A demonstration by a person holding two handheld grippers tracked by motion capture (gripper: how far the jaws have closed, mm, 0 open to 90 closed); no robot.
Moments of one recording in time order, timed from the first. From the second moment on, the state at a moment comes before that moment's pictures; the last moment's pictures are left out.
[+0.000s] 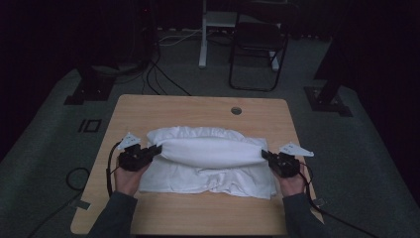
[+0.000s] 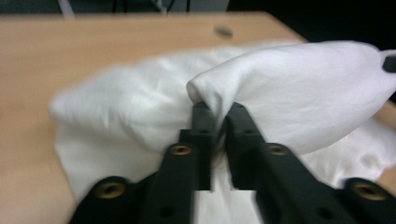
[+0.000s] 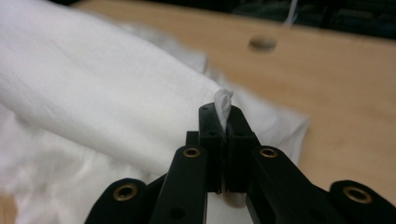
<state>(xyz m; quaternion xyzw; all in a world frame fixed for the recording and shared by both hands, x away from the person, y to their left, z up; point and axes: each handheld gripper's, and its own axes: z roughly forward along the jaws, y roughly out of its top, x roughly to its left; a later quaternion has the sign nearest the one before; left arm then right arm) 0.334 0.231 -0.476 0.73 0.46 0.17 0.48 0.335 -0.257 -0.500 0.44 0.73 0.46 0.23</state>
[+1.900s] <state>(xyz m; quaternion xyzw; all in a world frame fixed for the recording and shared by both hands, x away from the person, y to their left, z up) 0.367 0.211 -0.533 0.71 0.58 0.23 0.32 0.363 -0.162 -0.562 0.41 0.79 0.41 0.19</state>
